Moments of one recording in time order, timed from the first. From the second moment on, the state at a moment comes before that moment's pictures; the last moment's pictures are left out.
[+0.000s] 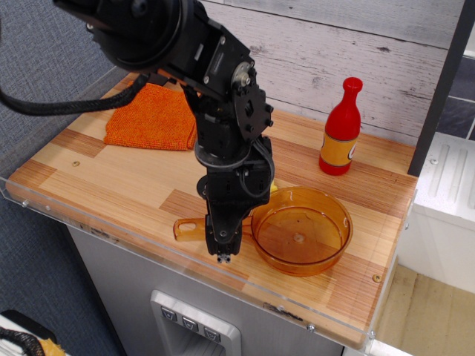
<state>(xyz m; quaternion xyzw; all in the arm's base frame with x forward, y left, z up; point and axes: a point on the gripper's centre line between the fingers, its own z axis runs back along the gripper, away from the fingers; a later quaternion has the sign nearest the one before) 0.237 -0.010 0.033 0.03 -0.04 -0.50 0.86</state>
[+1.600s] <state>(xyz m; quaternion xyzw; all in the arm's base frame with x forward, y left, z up) 0.268 0.148 0.036 0.00 -0.02 0.01 1.00</state>
